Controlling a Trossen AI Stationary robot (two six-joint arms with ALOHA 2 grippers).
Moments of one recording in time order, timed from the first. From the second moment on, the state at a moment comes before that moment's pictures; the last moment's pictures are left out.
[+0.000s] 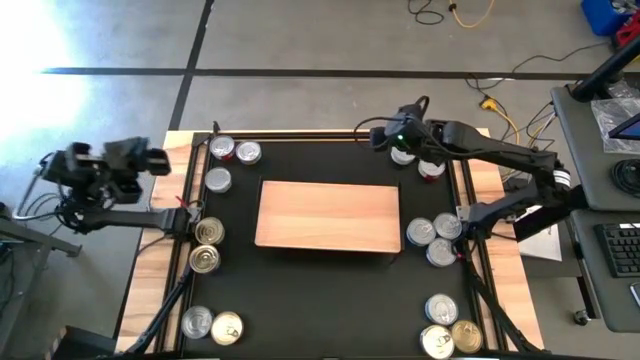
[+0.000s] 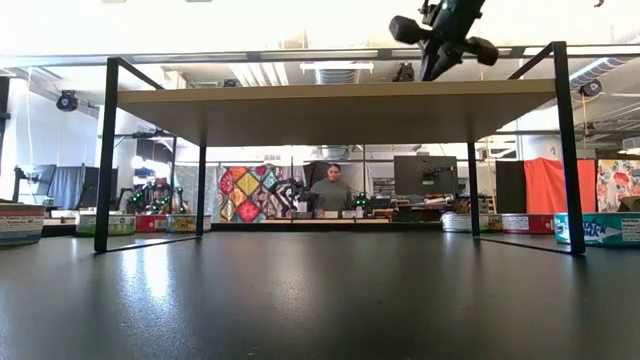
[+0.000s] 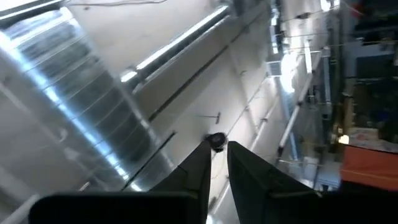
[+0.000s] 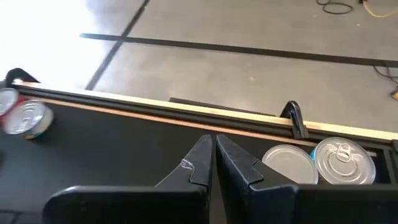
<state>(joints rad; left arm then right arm) -0.04 0.11 0.79 0.07 -0.22 1.98 -0.33 1.36 1.38 -0.88 0.63 0.80</state>
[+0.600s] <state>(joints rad) -0.05 0.45 1.04 0.01 -1.56 0.25 -0.33 1.37 1.38 -0.77 0.56 0.61</state>
